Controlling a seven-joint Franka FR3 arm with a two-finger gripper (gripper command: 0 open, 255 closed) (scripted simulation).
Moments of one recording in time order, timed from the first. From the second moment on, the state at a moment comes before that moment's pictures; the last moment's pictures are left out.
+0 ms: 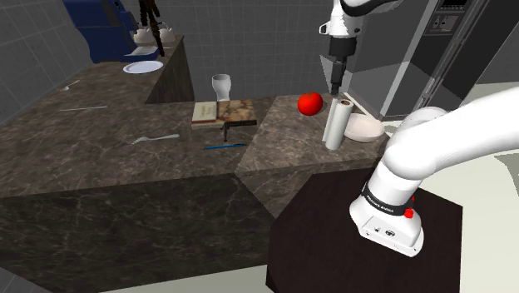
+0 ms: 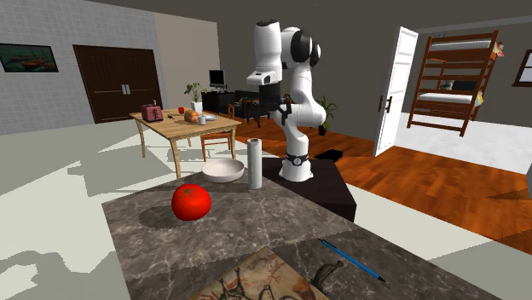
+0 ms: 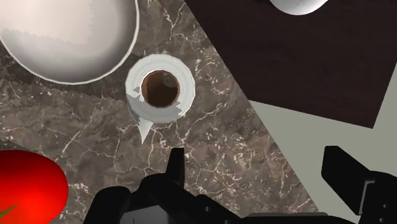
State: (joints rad) arm -0.08 -0.77 -0.26 -2.54 -0.17 1.65 -0.49
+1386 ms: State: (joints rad) arm -0.13 -0.68 -0.44 -2.67 -0.28 1.91 -0.65
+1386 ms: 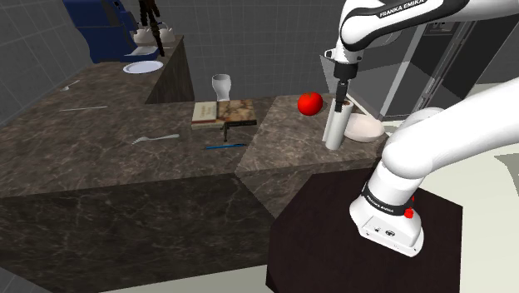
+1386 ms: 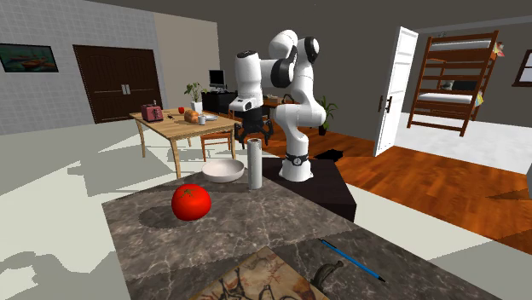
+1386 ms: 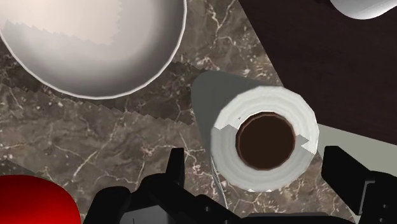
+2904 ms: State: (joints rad) arm -0.12 -0.72 -0.40 -2.54 -0.25 1.74 -0.65
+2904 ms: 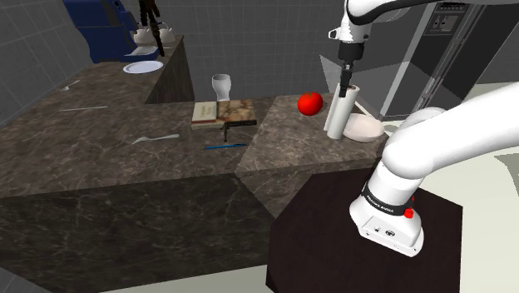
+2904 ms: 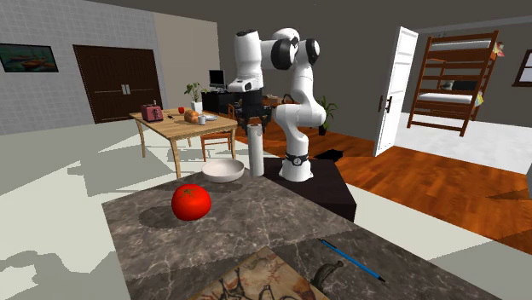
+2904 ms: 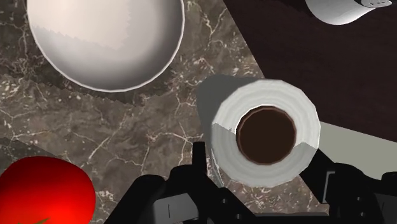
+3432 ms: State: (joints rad) arm -0.12 -0.73 -0.37 -2.44 -0.23 1.63 -0.66
